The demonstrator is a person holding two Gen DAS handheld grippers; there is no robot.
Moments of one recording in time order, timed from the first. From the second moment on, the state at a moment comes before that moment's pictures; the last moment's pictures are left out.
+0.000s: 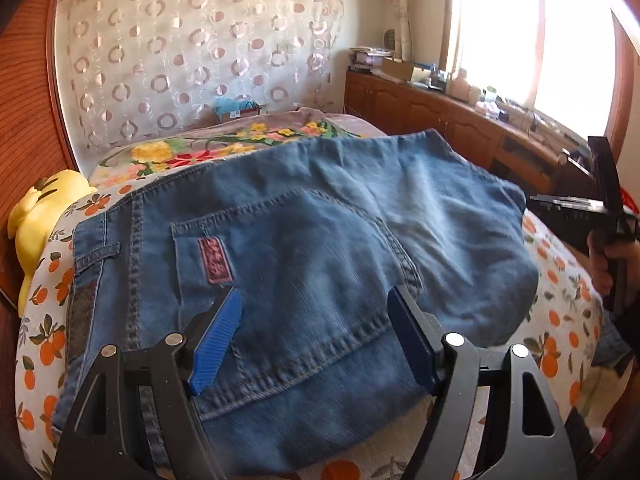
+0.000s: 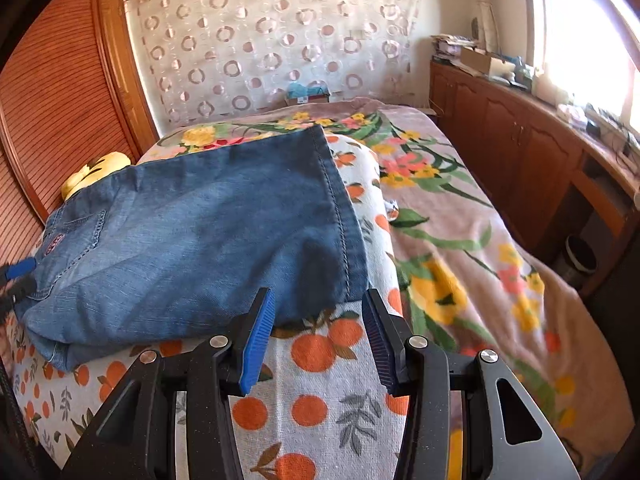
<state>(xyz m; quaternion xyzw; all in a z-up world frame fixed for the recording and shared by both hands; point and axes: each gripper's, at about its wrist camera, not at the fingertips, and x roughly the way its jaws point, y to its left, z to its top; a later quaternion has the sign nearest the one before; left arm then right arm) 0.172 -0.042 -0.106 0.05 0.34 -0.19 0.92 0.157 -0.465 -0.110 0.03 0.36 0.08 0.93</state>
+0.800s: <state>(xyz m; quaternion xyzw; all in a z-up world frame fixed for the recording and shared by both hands) 0.163 -0.050 -0.112 0.08 0.34 -0.16 0.92 0.180 -0.473 -0.109 0.08 0.39 0.06 0.92</state>
